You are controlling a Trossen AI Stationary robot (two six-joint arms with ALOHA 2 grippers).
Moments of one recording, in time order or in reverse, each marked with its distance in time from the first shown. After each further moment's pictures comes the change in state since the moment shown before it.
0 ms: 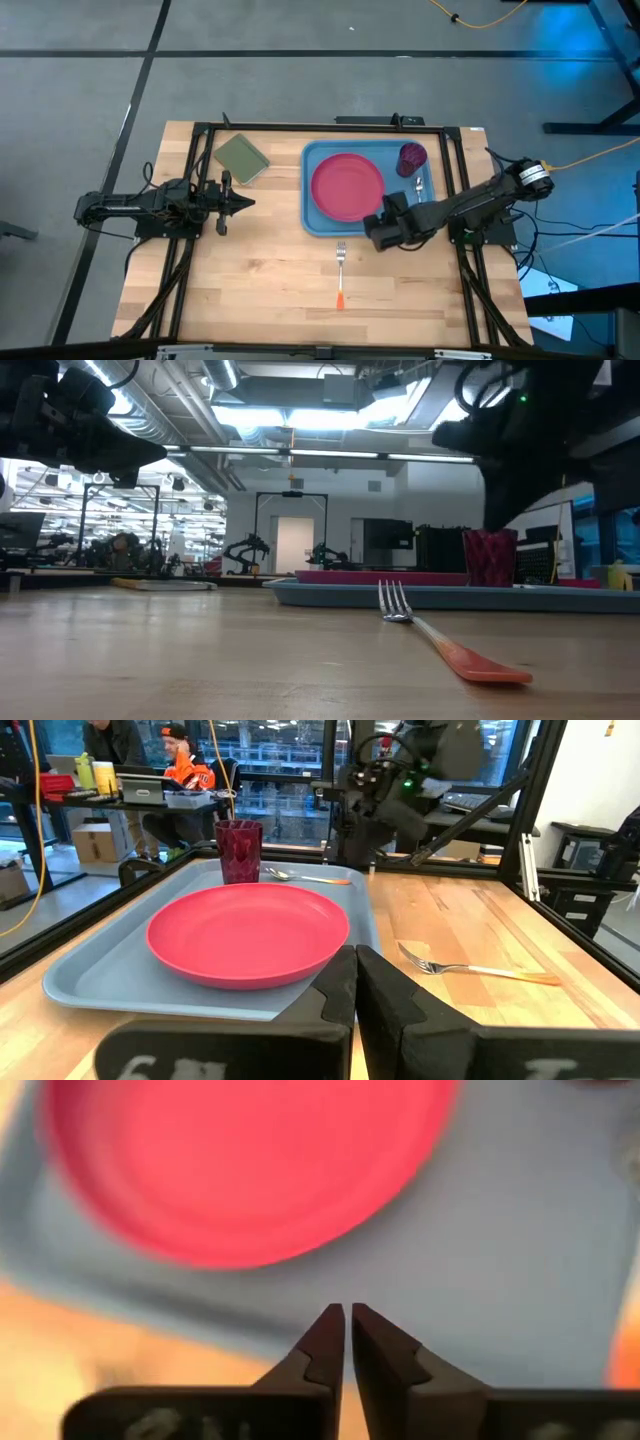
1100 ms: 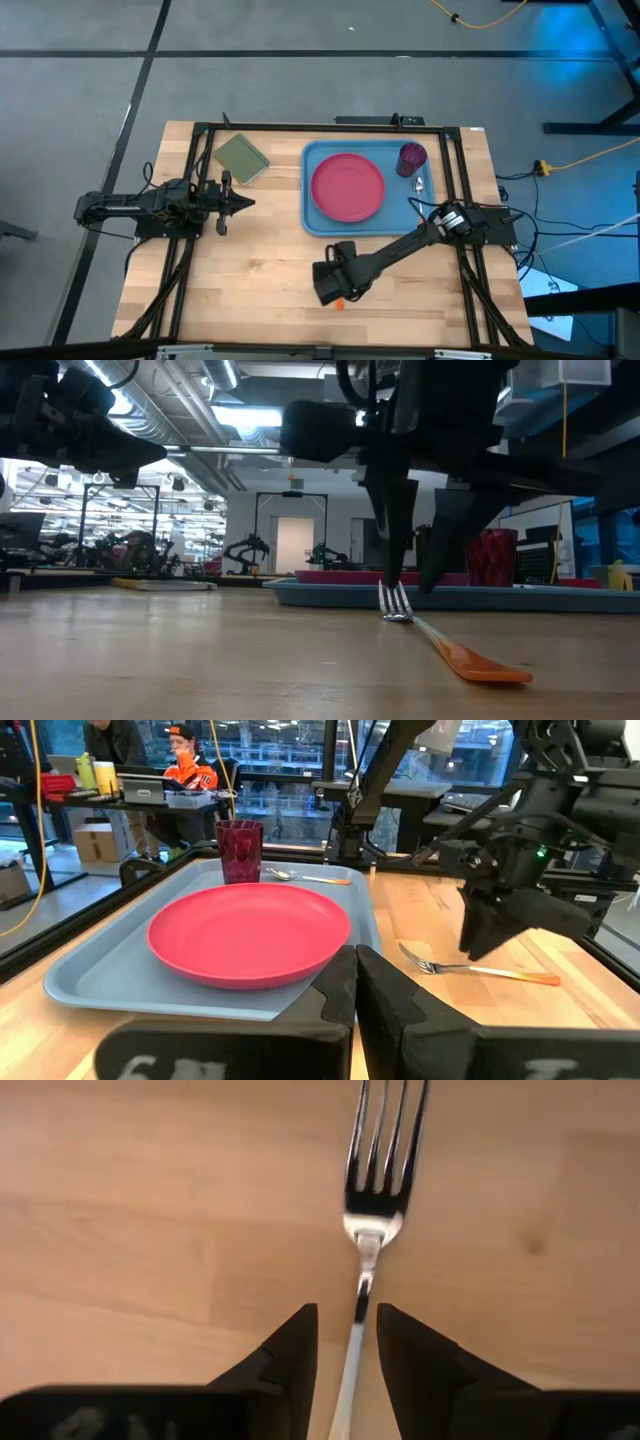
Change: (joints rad) left arm 0.000 0.000 0.000 0.000 -0.002 0.000; right arm 0.142 0.717 0.786 -0.114 -0.212 0.313
